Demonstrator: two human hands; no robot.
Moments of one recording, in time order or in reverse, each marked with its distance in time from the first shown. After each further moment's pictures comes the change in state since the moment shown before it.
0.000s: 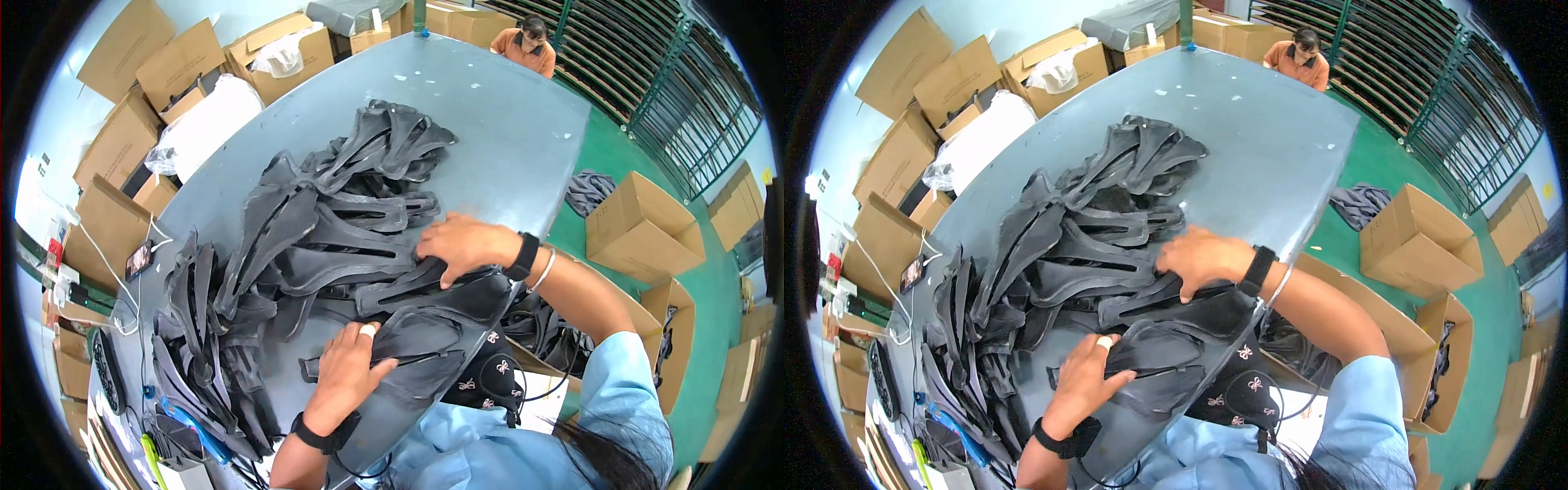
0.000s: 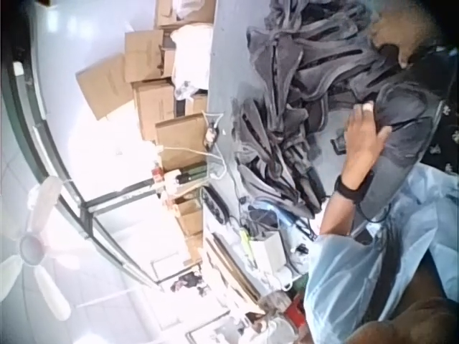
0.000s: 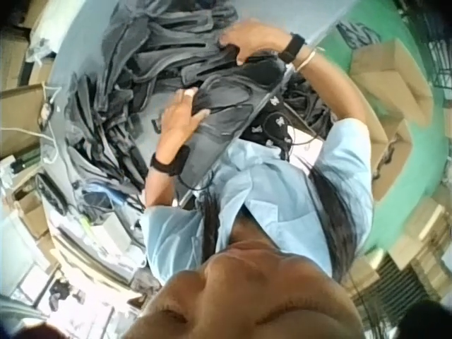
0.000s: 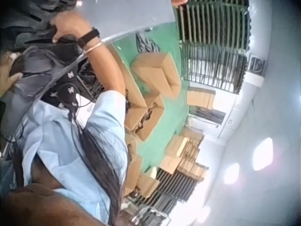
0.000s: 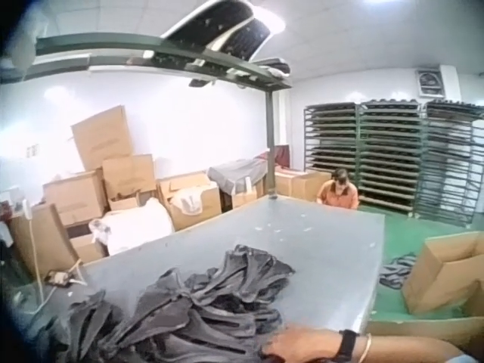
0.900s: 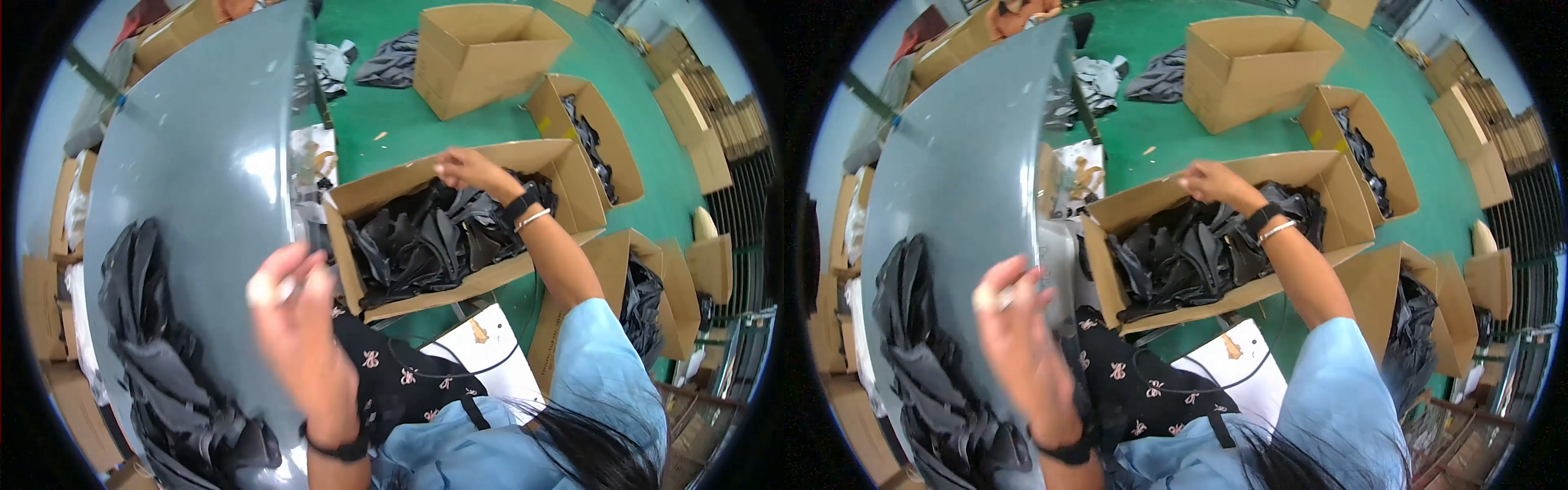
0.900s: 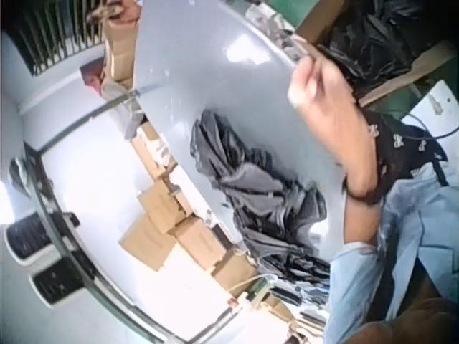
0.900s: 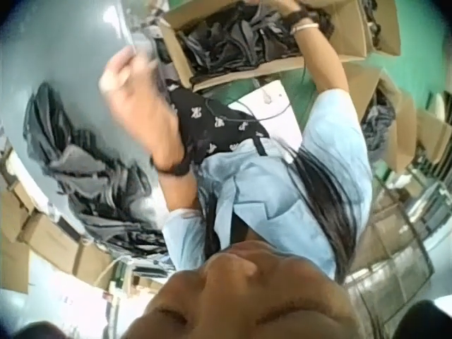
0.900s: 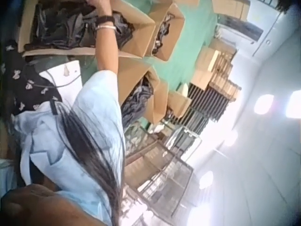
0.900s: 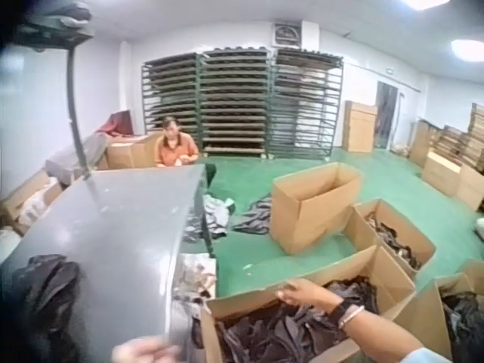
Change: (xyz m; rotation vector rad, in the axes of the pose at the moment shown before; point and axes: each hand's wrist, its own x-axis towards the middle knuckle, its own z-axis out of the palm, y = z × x) left_hand 0.185 0.244 0.124 -1.193 -0.004 -0.056; right_hand -0.410 0.083 0.172 1.096 0.928 1.427
